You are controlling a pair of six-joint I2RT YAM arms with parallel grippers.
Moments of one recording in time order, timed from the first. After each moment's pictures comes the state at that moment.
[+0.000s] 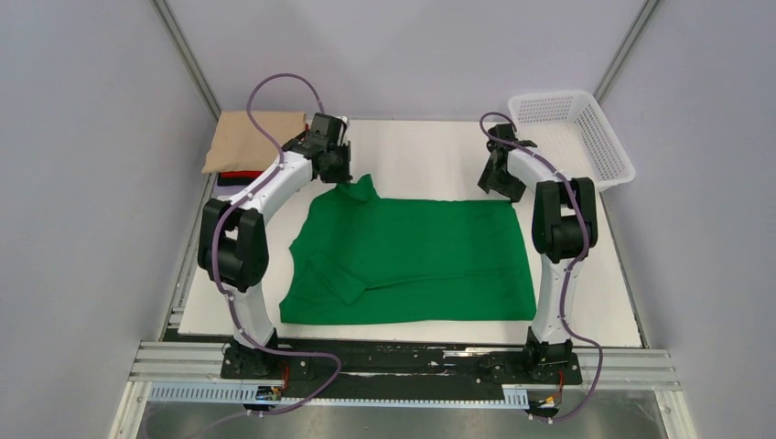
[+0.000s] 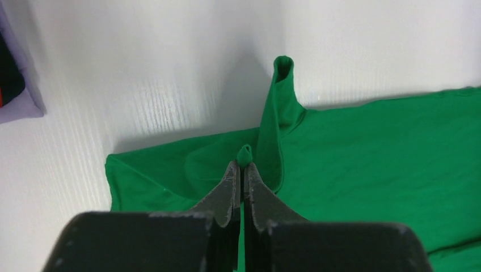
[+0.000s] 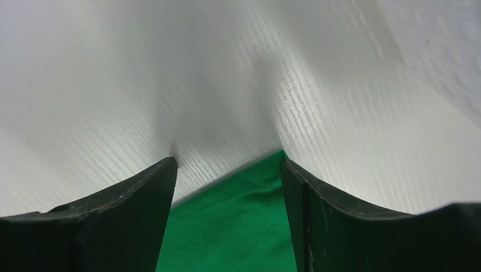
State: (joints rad) left arm -0.35 1.88 1.56 -0.58 0.02 -0.30; right arm 0.11 2.15 1.65 -0.69 0.31 0.58
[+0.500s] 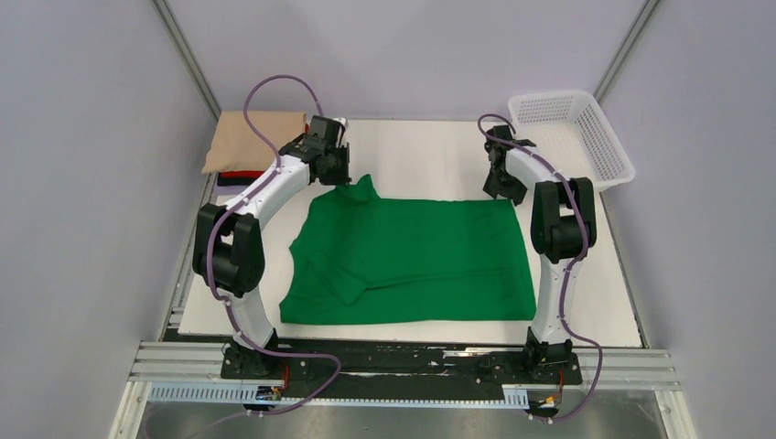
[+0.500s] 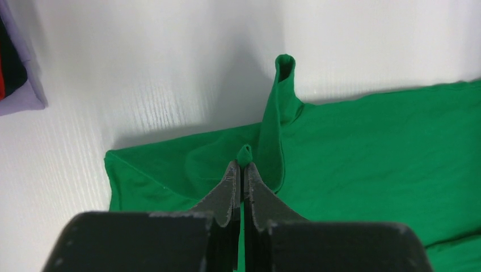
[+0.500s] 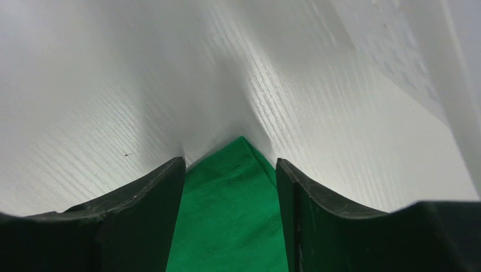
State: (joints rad) left arm -0.35 1.82 1.50 -0.56 0.02 -0.30; right arm 0.13 2.15 1.66 -0.77 0.42 0.57
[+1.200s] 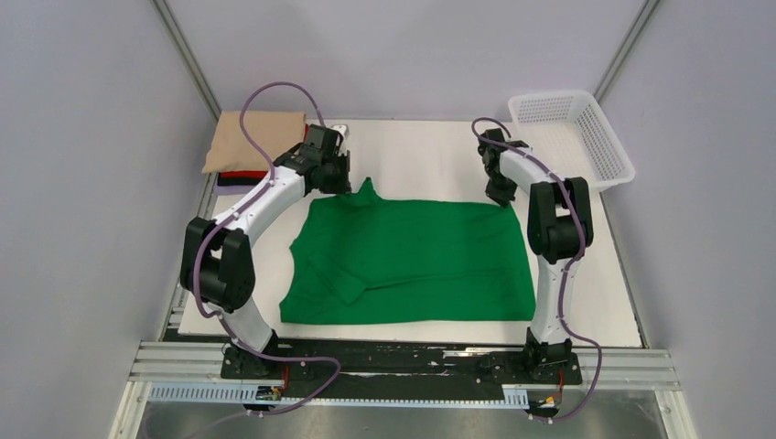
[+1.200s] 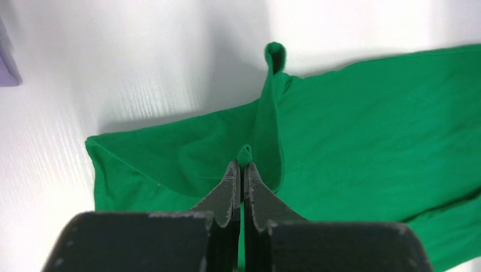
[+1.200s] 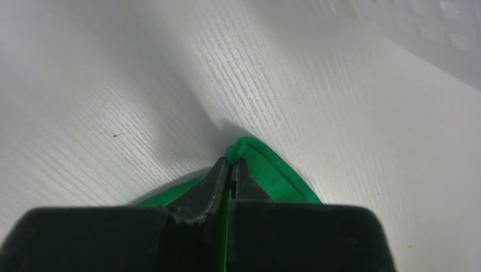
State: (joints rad) left arm -0.38 1.71 1.39 -0.53 0.06 -0.30; right arm 0.16 2.15 1.65 -0.83 0.46 0.60
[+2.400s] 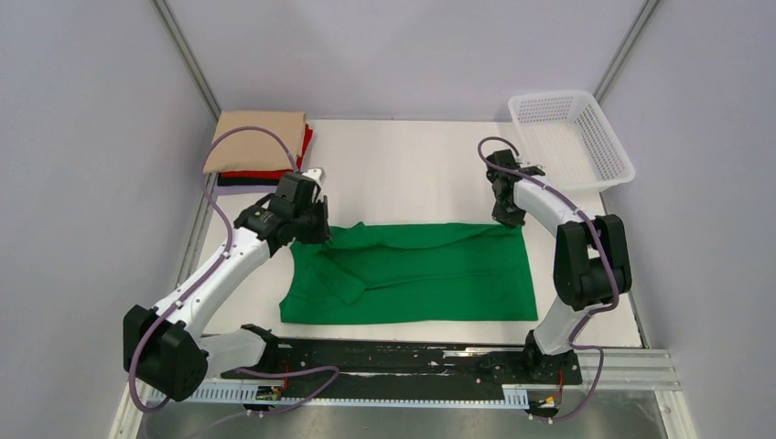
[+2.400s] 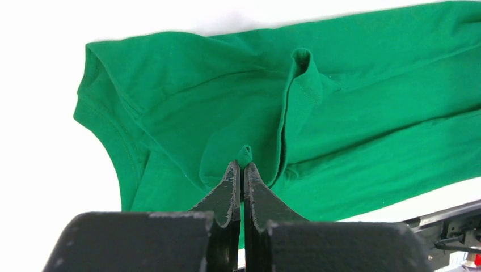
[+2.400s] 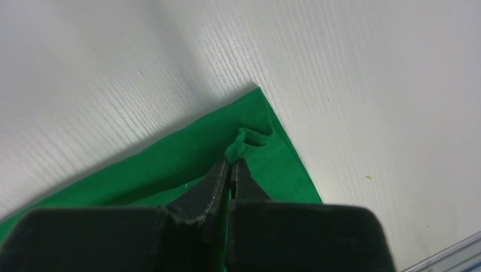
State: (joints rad) left arm -0.44 1.19 0.98 -0.67 0.02 -0.42; right arm 0.22 1.73 1.22 -0.77 0.45 0.60
